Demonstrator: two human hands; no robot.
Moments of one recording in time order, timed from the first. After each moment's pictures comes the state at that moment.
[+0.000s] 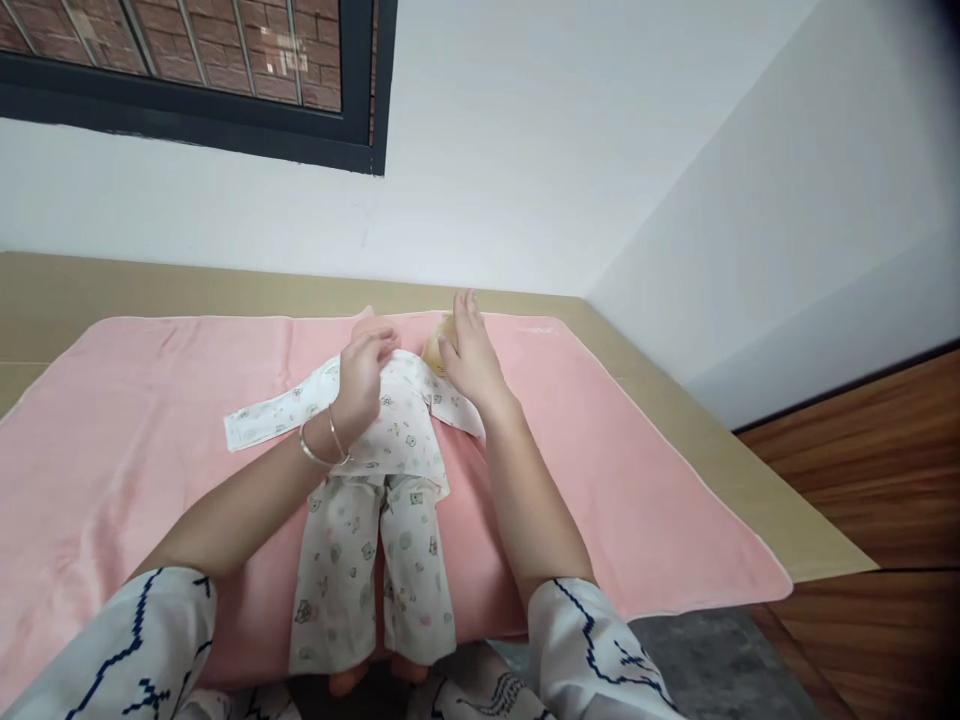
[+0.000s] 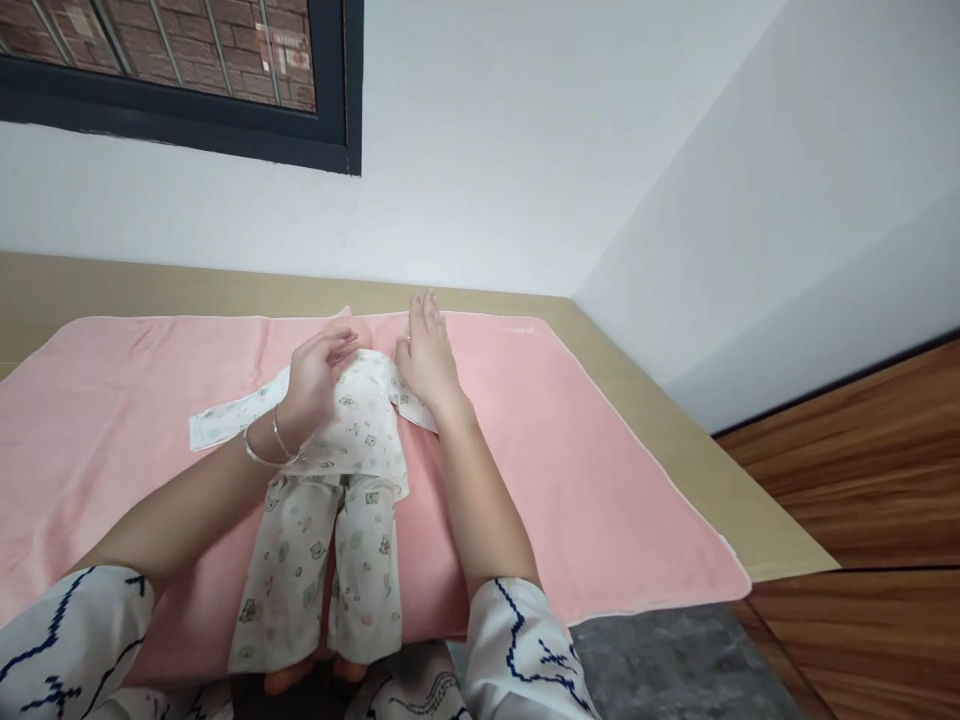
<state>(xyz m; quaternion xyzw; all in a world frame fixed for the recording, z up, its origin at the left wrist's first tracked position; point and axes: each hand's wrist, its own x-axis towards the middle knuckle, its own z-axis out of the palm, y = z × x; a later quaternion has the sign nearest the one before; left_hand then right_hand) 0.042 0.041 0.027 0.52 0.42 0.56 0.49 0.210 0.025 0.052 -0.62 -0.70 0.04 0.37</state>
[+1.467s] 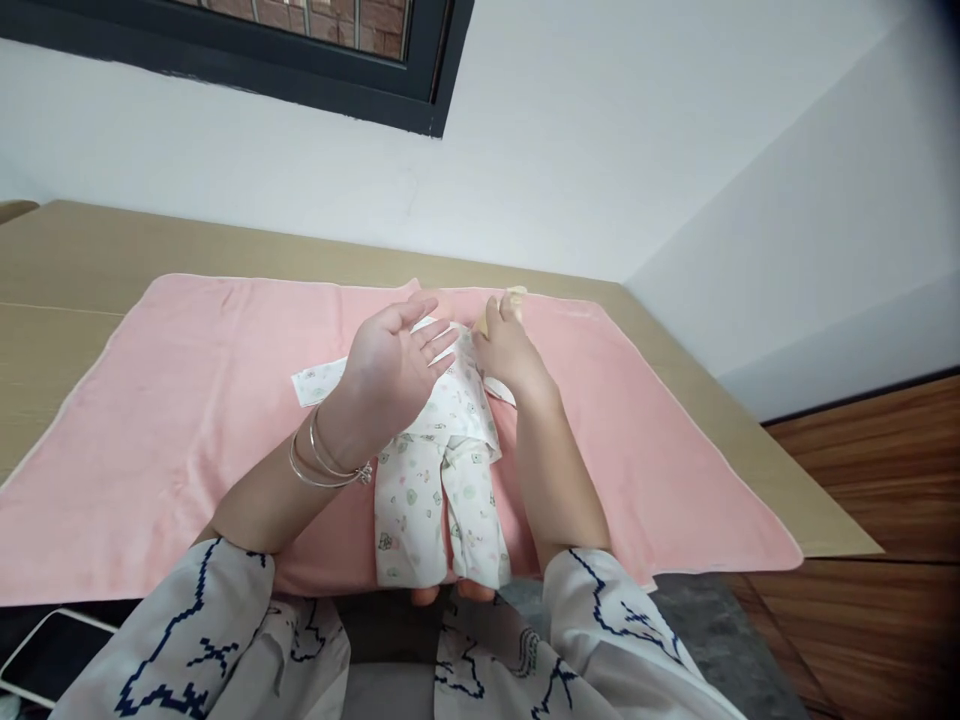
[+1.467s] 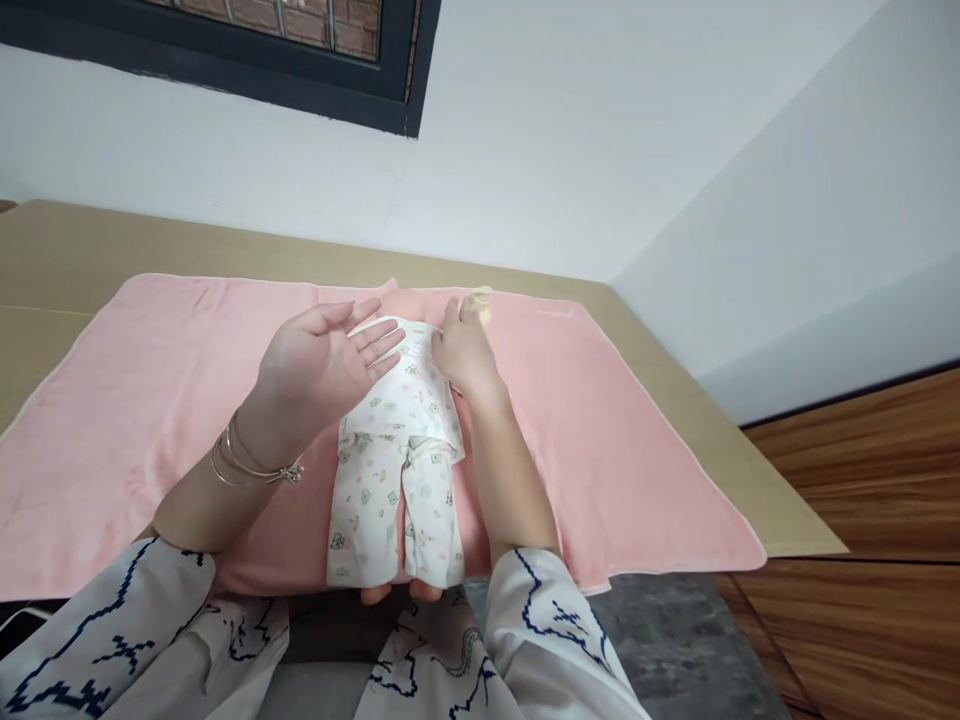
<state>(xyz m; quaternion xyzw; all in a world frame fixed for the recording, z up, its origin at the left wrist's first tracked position) -0.049 -0.033 0.096 0.49 0.34 0.43 0.68 0.145 0.001 0.057 -0.71 -0.66 0.08 0.23</state>
